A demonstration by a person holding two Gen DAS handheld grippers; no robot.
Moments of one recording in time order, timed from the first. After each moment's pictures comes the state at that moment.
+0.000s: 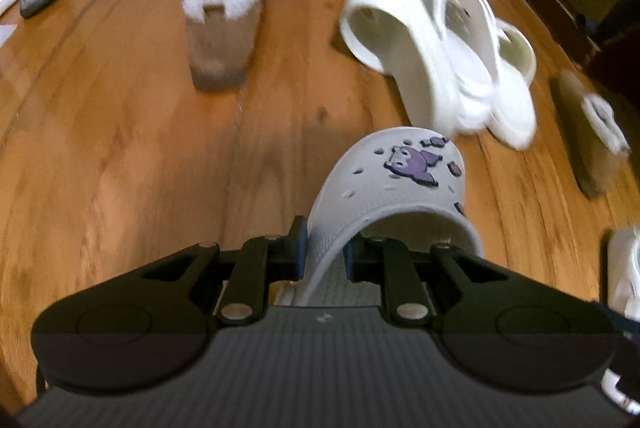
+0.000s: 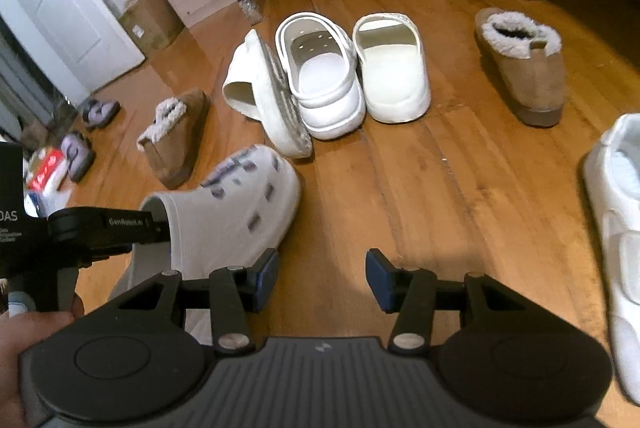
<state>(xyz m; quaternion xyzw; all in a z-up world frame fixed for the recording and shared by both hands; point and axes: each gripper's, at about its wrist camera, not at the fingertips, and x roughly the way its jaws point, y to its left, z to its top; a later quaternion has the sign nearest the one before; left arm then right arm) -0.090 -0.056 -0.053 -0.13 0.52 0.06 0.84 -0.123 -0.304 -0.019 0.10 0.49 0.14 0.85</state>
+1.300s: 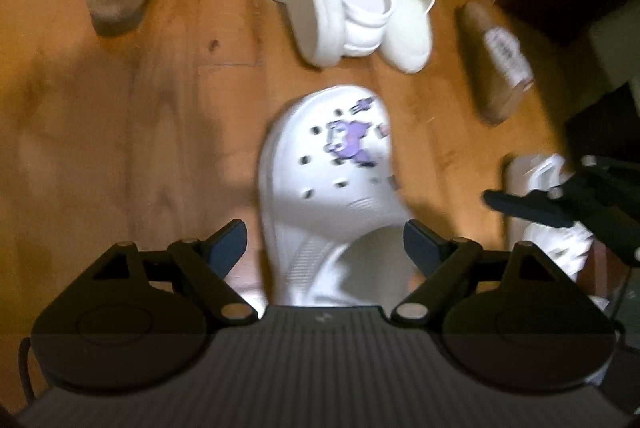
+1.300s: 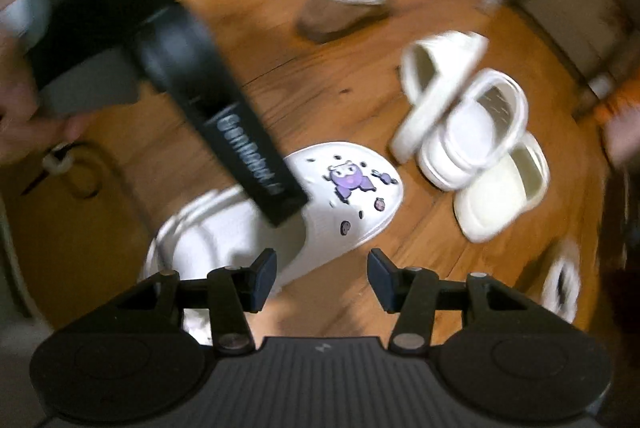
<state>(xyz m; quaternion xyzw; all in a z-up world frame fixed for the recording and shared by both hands) -0.082 -0.049 -0.032 -0.24 0.60 -0.08 0.76 -0.128 -0.185 0.029 -0.43 0.47 0.38 0.67</state>
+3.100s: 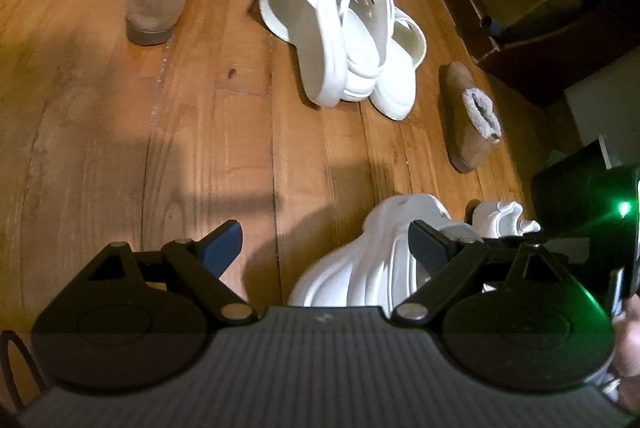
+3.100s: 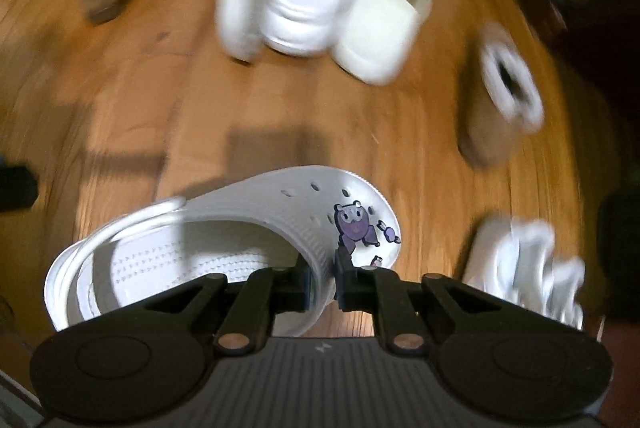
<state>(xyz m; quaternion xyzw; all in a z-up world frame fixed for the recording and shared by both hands) -0.112 -0.032 0.001 -0.27 0.54 -0.07 0.79 -0.072 -0.256 -0.002 -0.18 0.65 0.05 0.74</state>
